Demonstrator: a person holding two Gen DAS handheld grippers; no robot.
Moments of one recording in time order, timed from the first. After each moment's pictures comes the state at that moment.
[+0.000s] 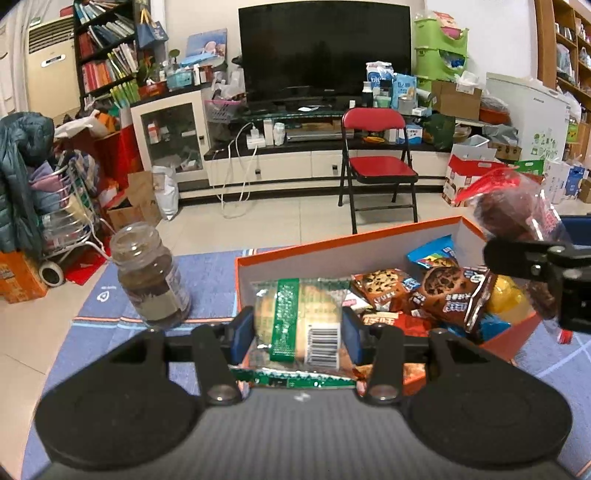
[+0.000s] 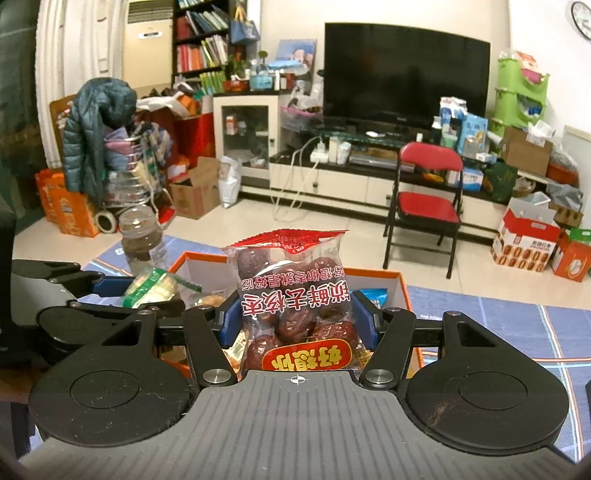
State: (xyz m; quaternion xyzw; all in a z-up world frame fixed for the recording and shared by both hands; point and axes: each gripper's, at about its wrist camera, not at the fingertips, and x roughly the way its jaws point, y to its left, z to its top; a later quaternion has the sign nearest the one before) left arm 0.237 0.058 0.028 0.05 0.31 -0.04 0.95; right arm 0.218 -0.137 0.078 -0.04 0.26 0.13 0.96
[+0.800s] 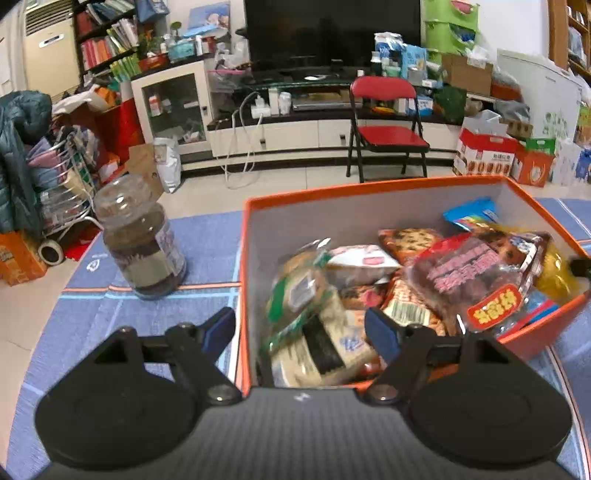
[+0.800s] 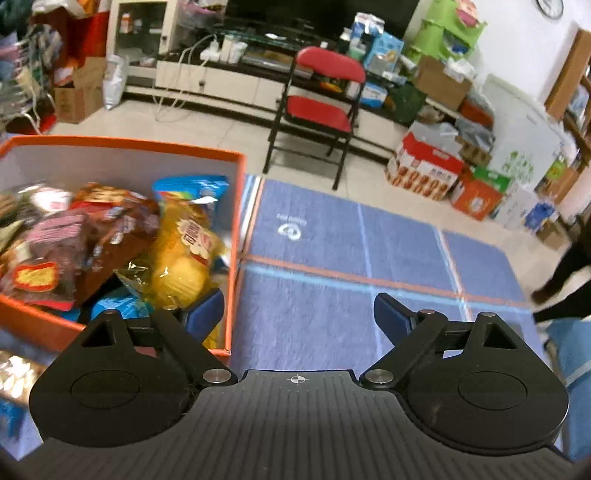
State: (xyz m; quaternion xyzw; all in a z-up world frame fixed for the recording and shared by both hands) left arm 0.256 0.070 -0.016 0.04 0.34 -0.03 0.94; right arm 0.270 -0.204 0.007 -0.12 0.40 -0.05 0.91
